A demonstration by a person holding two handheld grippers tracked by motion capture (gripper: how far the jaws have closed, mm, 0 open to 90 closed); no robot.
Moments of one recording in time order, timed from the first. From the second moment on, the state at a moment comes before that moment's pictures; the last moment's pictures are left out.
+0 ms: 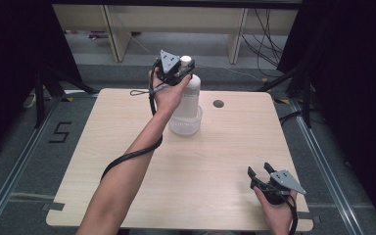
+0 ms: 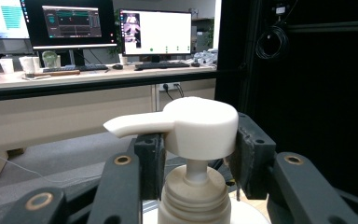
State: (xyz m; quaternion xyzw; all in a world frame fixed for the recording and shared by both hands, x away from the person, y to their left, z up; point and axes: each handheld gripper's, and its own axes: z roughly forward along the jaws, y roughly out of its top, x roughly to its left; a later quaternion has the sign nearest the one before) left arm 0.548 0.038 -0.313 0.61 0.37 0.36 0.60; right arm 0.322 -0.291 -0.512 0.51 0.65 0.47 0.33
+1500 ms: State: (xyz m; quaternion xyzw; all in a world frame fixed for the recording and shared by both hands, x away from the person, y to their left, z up) left arm 0.552 0.034 -0.356 0.63 0.39 0.34 0.58; right arm 0.323 -0.293 -0.512 0.50 0.65 0.46 0.34
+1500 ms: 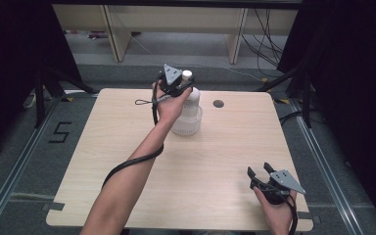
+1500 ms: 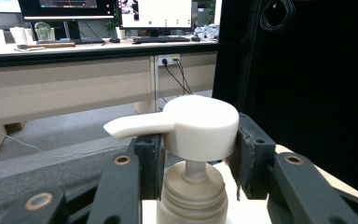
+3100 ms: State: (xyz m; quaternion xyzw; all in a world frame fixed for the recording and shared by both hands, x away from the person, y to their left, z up) left arm 0.545 0.040 -0.376 0.64 0.39 0.34 0.57; right arm 0.323 -0.290 -0.513 0.50 0.65 0.46 0.33
